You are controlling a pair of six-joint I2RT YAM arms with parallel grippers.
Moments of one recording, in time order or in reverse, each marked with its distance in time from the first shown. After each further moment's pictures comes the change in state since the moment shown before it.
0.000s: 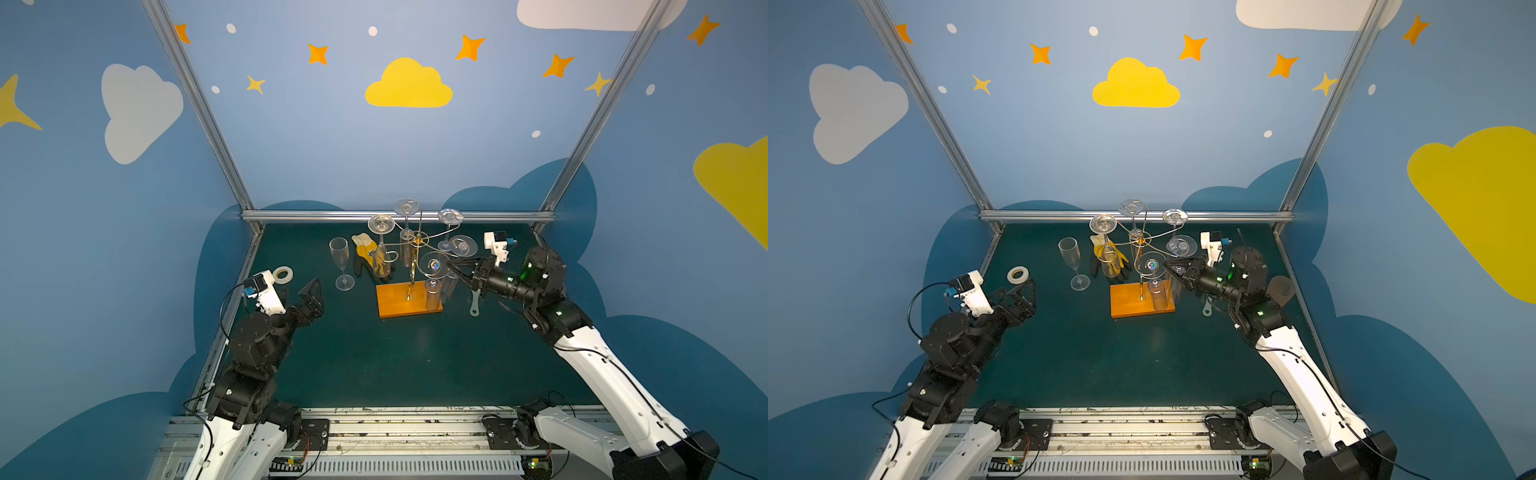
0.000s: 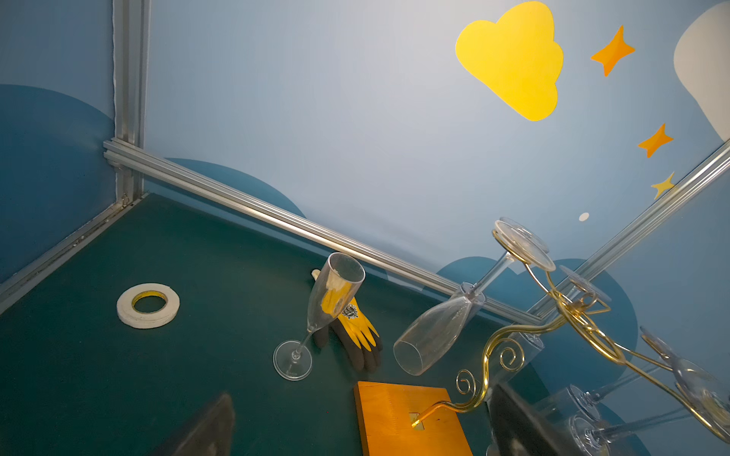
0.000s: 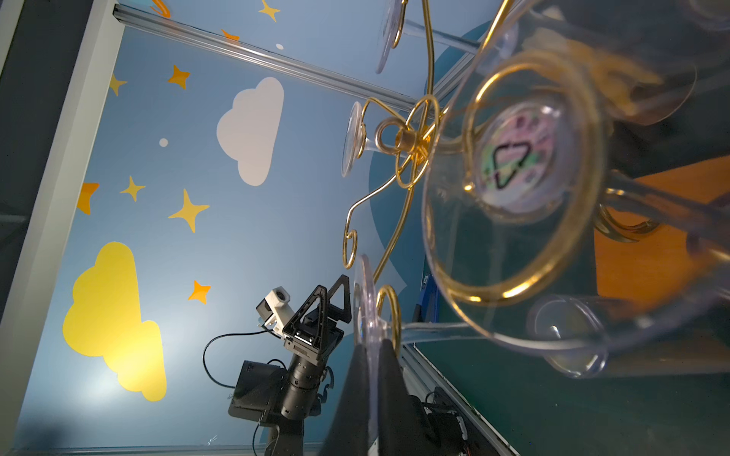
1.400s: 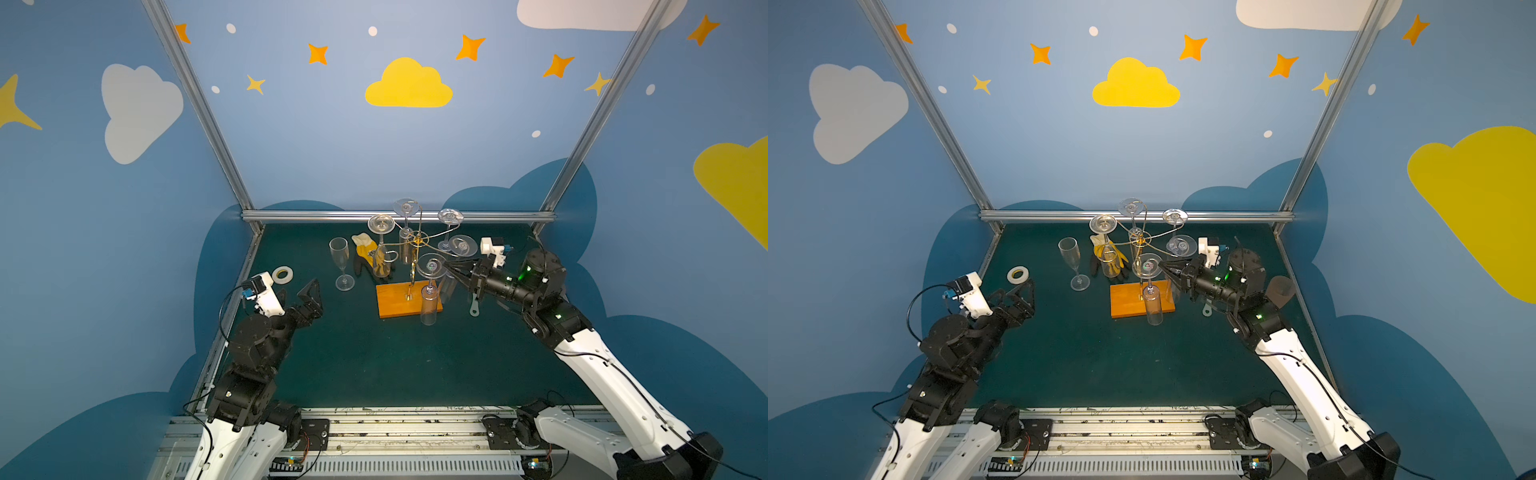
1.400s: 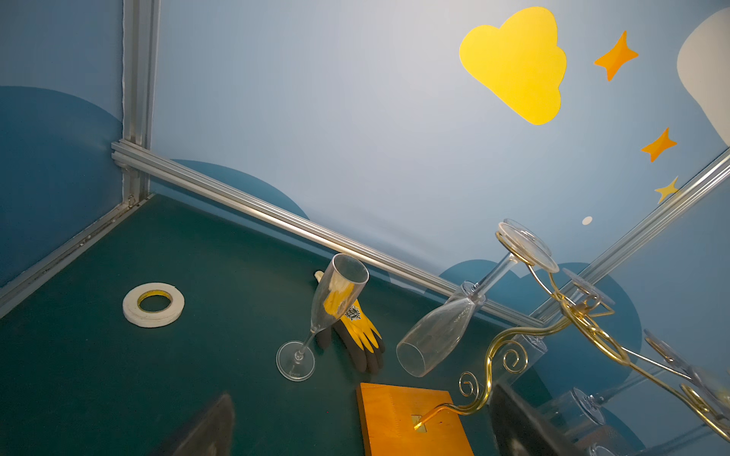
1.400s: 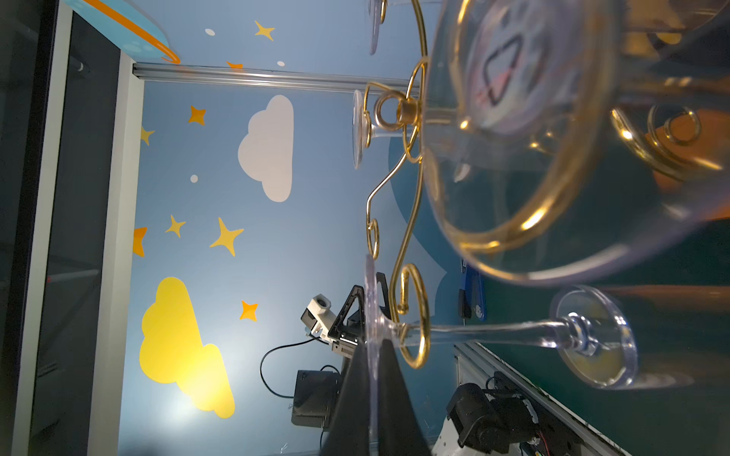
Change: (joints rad) left arm 0.002 -0.016 -0.011 0.000 -0.011 -0.002; right arm 0.065 -0.014 0.003 0.020 0.035 0.229
